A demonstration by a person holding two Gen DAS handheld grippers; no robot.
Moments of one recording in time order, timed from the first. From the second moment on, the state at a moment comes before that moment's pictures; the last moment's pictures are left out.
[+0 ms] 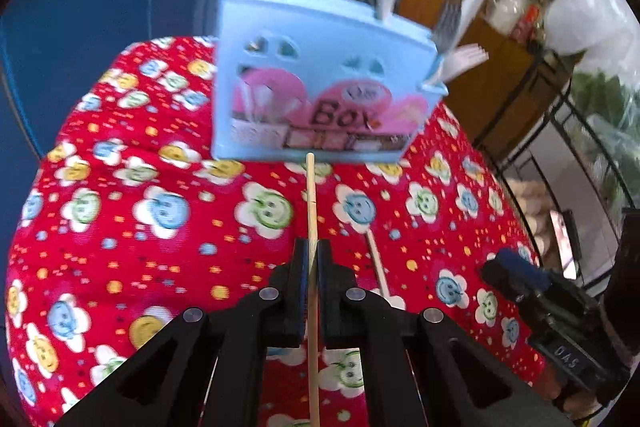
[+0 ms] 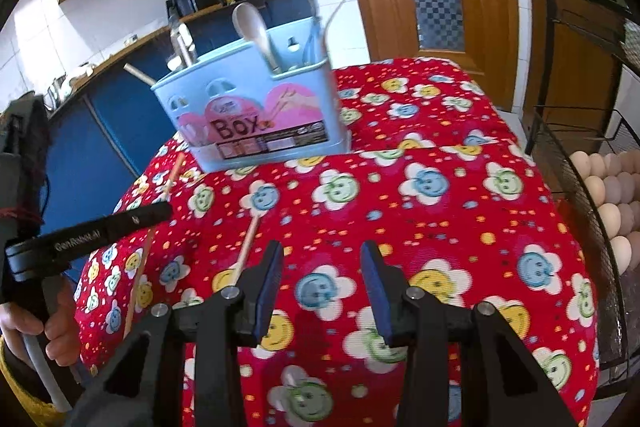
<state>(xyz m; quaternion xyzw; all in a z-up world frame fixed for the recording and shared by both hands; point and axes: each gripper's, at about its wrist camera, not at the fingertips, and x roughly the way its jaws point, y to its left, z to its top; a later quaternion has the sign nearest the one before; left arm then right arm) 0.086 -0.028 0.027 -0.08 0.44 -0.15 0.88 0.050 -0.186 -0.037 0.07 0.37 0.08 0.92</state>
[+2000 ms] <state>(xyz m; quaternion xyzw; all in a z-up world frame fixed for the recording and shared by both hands) 0.066 0.023 0.060 -0.11 0.33 -0.13 0.93 0.105 -0.132 -0.059 0.04 0.48 0.11 0.87</state>
